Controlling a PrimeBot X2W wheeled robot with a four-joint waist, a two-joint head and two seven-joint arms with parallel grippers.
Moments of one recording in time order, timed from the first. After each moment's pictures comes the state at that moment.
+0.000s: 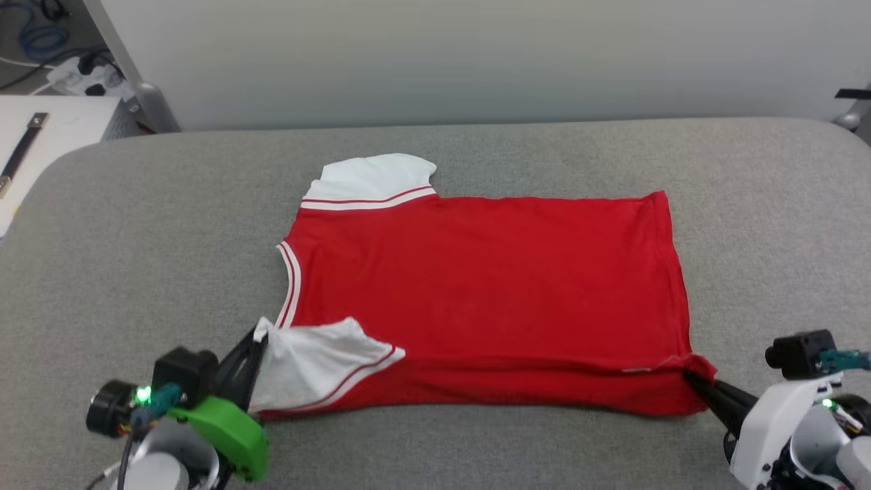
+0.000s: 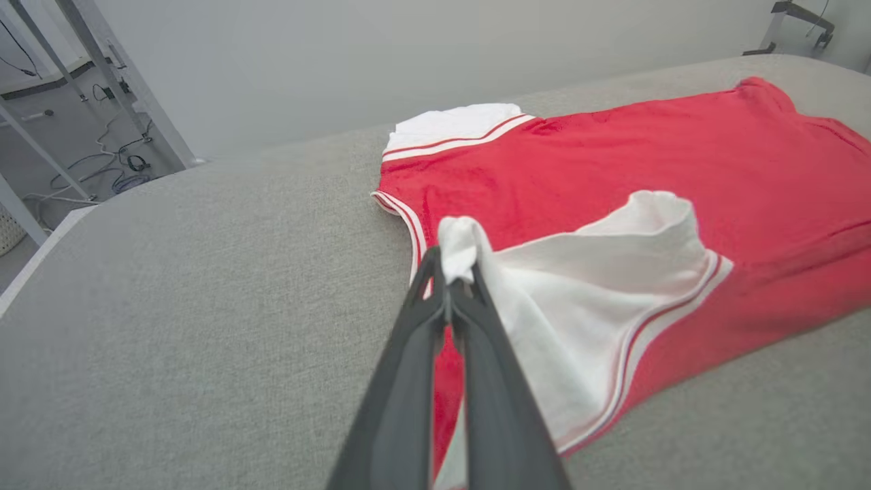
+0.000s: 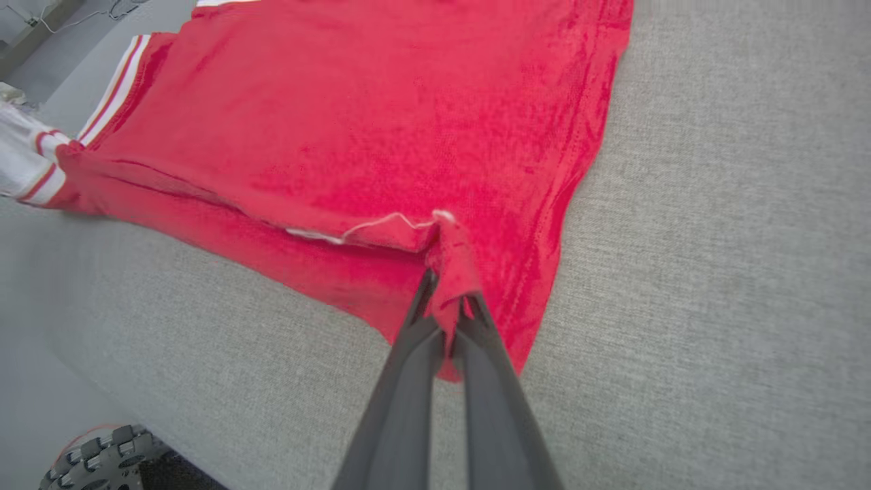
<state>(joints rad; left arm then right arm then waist) -0.09 0.46 -0.35 0.22 -0.40 -0.07 -0.17 -0.15 -0.66 0.56 0.20 0.90 0.13 0.13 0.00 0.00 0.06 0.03</state>
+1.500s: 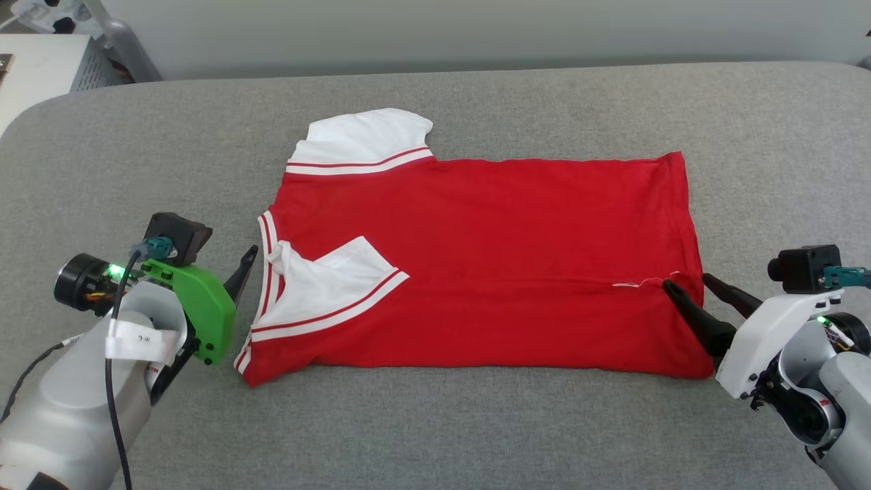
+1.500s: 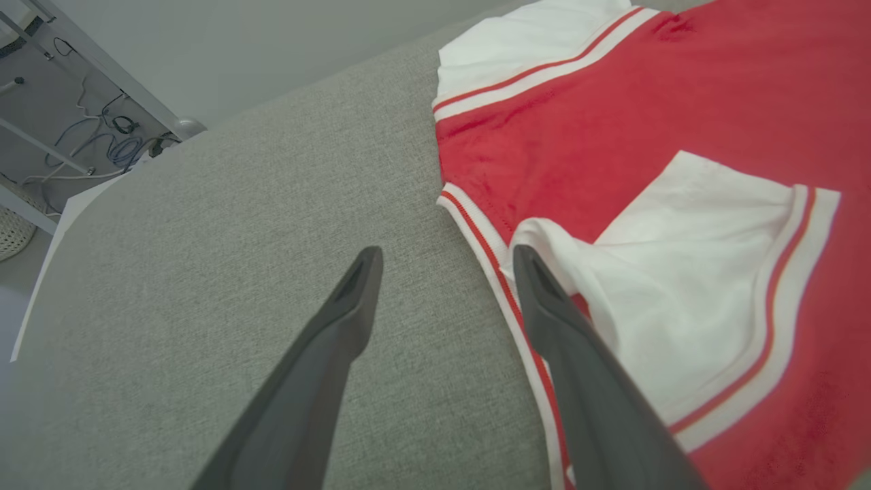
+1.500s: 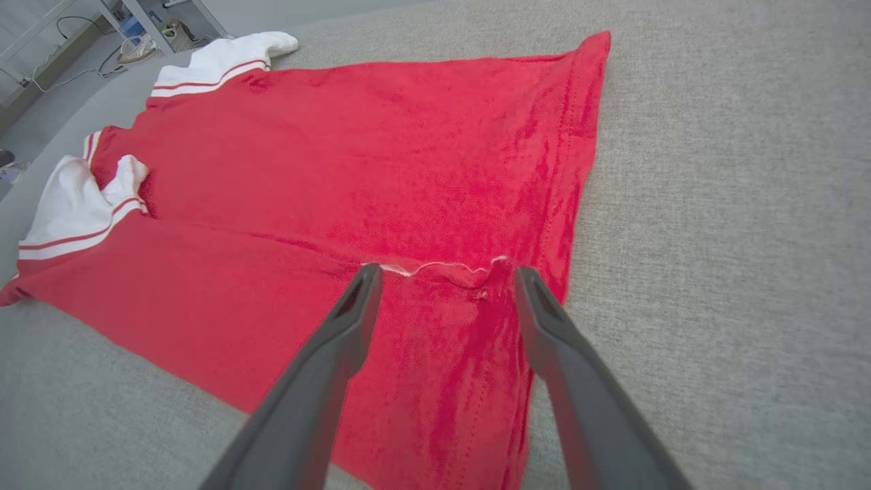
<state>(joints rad) -0.70 0.55 -0.83 0.78 -0.67 -0.13 -0.15 -0.44 -0.59 0.63 0.40 0.96 0.13 0.04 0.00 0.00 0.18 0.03</state>
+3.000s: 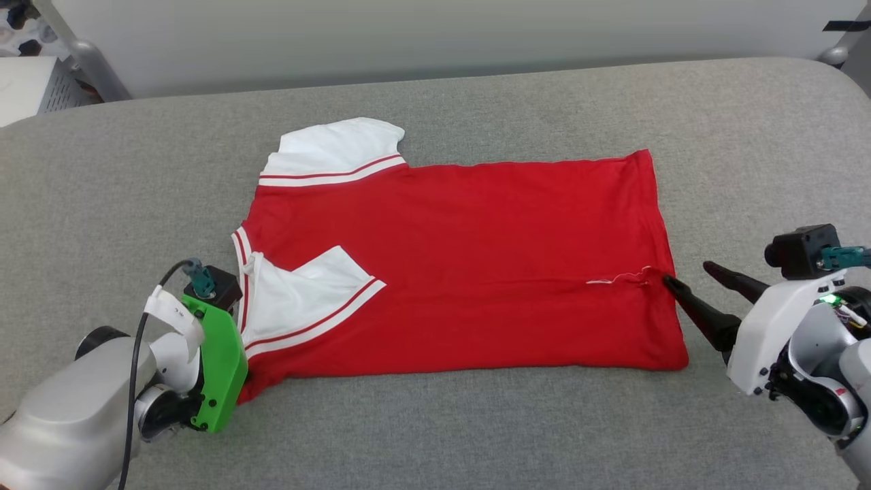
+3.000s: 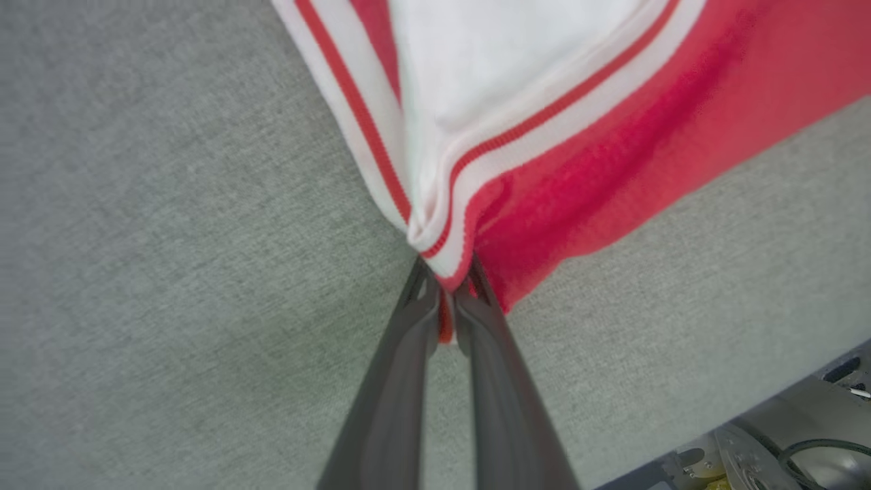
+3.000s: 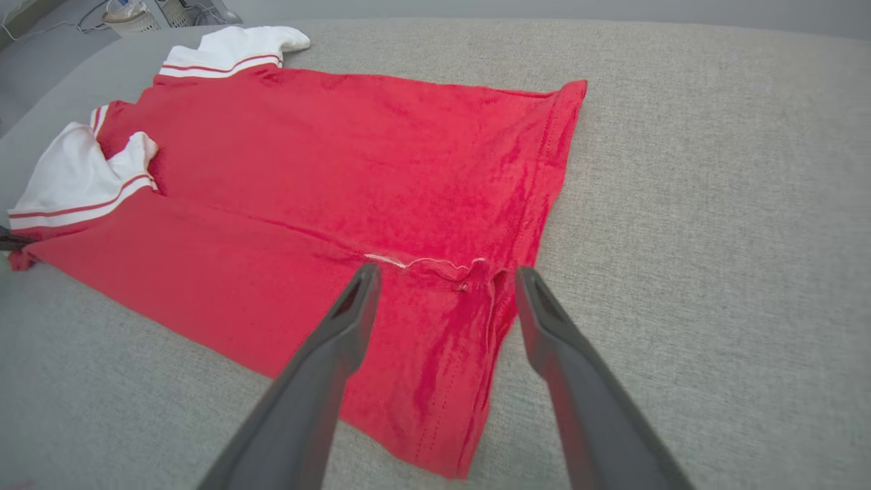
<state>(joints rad) -0.74 0.71 -1.20 0.56 -1.13 -0.13 0.50 -0.39 -0.62 0.54 0.22 0.84 0.13 0.20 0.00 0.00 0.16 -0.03</state>
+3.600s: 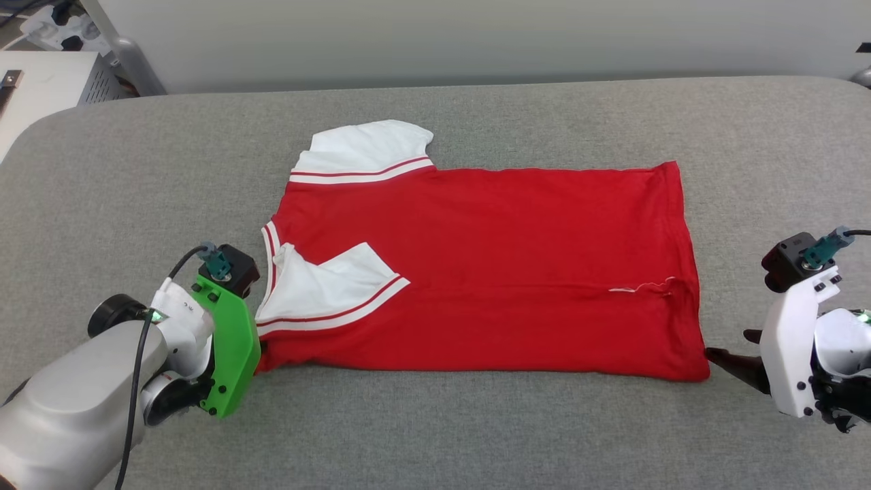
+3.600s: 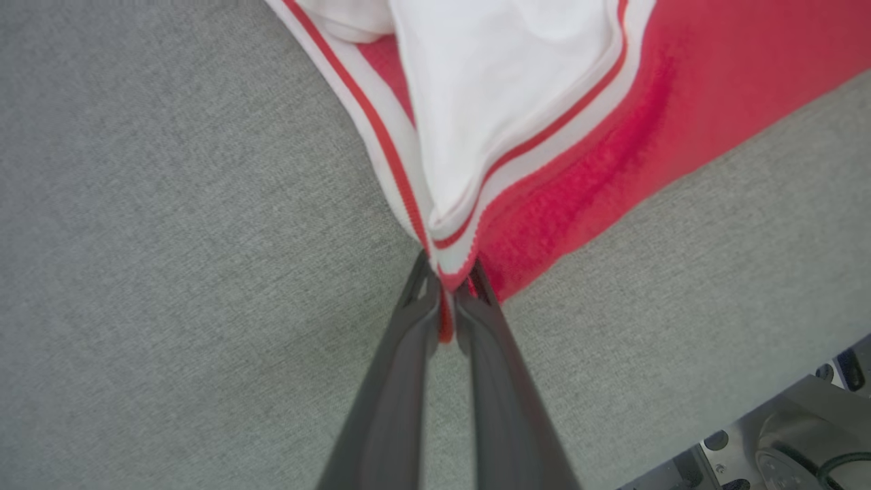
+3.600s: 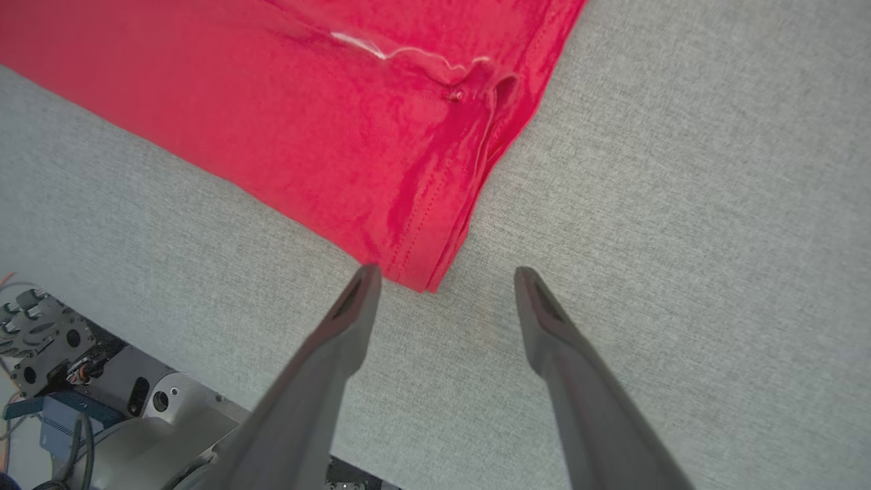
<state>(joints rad) -0.80 0.74 -1.25 0.46 -1.08 -0.13 0.42 -0.41 -0.78 0.57 0.11 0.89 0.13 0.75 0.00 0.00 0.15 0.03</state>
